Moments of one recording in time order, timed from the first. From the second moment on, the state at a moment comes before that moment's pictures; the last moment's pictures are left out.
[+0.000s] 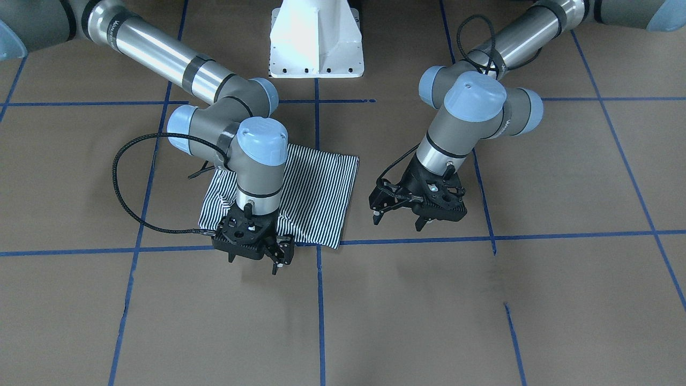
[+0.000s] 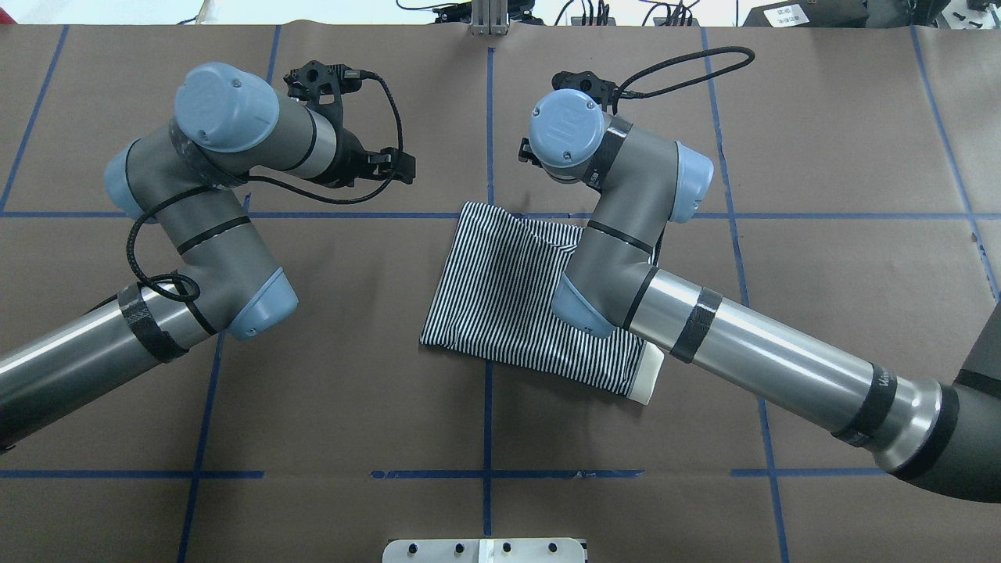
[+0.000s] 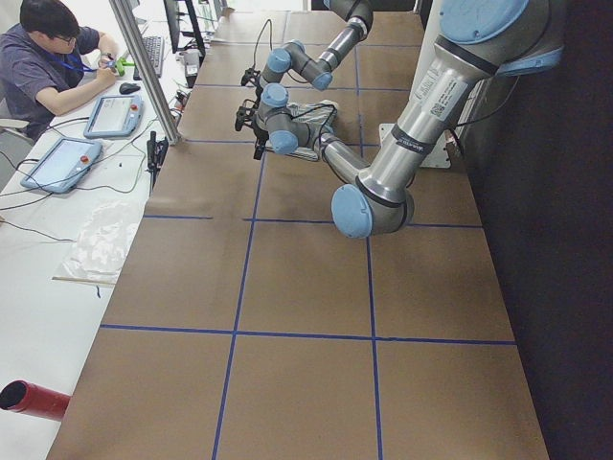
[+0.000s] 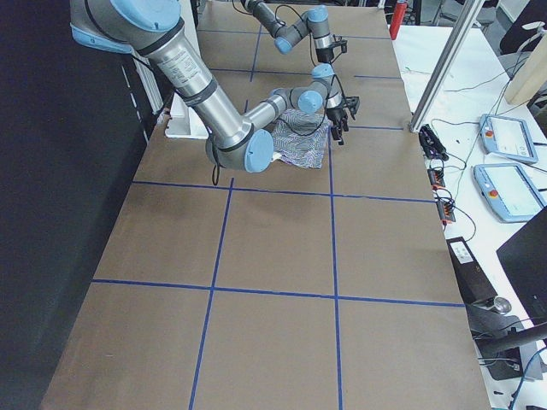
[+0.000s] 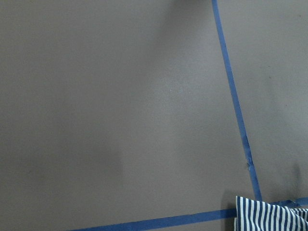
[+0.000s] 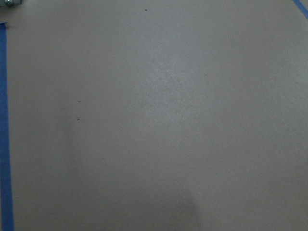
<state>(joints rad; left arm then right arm) -0.74 -2.20 -1.47 -2.13 -1.90 -1.12 0.65 -0.72 1.25 -1.37 1.58 1.38</state>
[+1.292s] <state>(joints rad) -0.98 -1.68 -1.96 -1.86 -2.00 -0.52 1.16 -1.54 1.81 -1.39 2.11 0.42</state>
